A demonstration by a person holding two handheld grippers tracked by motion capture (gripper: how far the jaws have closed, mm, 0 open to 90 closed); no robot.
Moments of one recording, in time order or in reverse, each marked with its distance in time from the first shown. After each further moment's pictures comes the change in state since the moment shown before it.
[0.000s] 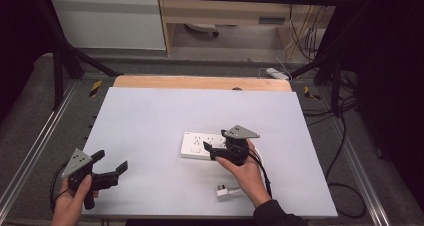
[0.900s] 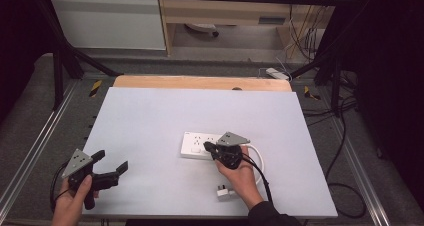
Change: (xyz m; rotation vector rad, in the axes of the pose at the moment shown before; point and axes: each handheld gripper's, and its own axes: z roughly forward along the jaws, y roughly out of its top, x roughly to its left) left arm -0.001 0.000 0.000 -0.002 -0.004 0.003; right arm 0.009 -0.019 0.015 0.040 0.073 -0.120
